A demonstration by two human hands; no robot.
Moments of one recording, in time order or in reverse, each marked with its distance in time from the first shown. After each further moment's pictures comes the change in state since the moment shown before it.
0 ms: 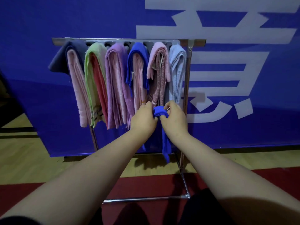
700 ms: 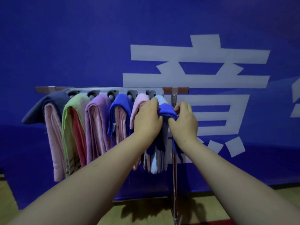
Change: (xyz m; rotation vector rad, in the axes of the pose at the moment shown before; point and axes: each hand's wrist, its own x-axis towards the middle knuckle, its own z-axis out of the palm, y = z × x) left_hand 0.137 0.111 -0.046 -0.112 0.316 0.239; right_hand 0.150 -0.011 -0.086 -0.079 0.309 -0.149
